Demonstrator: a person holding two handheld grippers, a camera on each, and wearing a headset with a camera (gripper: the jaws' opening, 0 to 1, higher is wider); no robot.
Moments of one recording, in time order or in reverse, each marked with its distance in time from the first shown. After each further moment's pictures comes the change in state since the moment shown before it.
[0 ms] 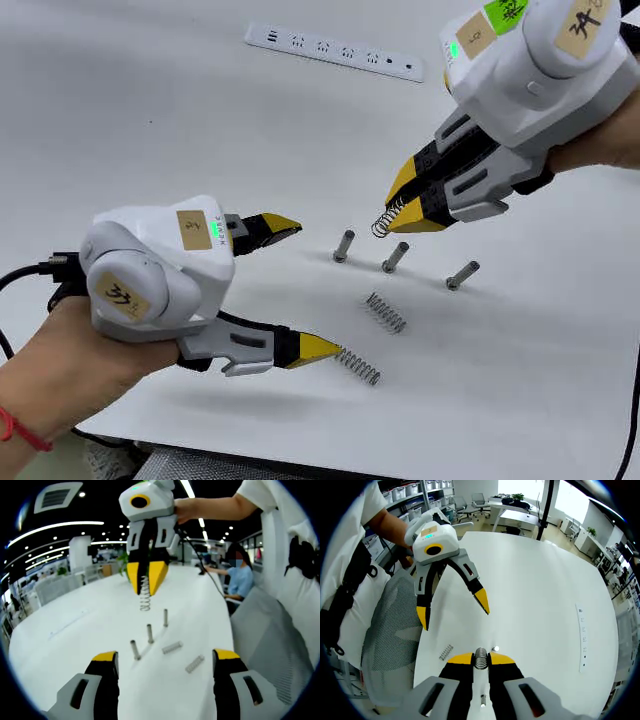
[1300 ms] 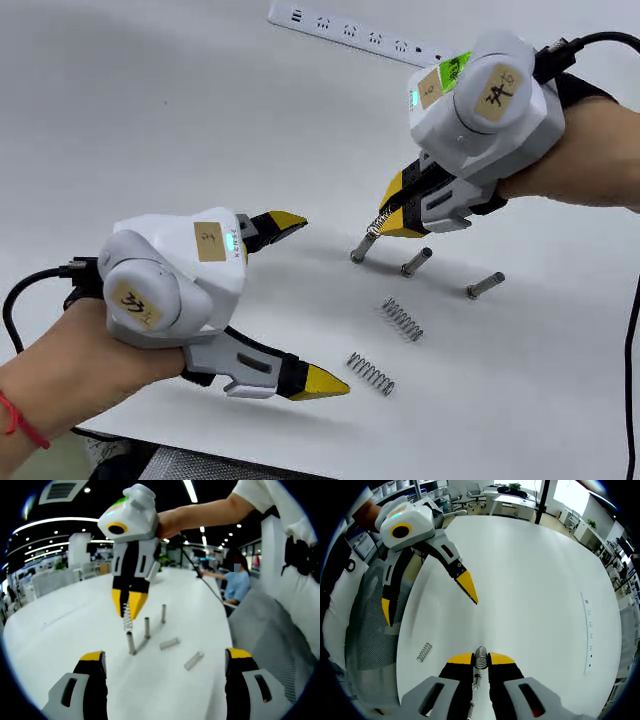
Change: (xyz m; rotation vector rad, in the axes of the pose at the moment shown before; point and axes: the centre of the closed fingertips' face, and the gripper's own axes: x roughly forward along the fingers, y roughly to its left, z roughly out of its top) left arm 0.009 0.005 -0.016 -0.055 -0.035 -0.046; right arm 0.062 -0.038 -0.021 0.018 0.085 -0.010
